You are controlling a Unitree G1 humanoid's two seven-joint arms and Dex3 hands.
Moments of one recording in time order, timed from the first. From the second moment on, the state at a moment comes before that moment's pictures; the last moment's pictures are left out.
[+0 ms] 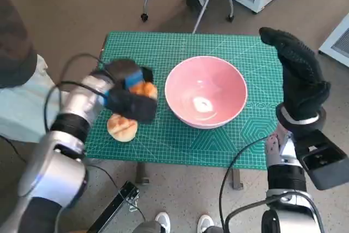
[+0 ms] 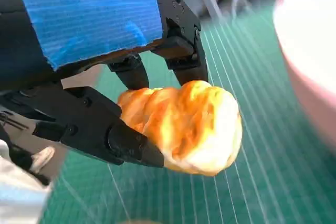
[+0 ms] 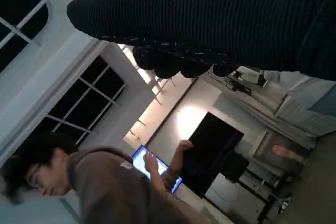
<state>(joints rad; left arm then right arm) -1.22 0.47 -0.54 1.32 0.73 -0.43 -0.12 -0.75 -0.15 -0.21 0.71 0.35 -1.10 0.56</state>
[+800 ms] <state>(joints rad) -1.34 0.44 -0.43 1.07 0.62 -0.71 -0.05 -0.75 -0.15 -0.19 0.73 0.35 -1.11 0.55</state>
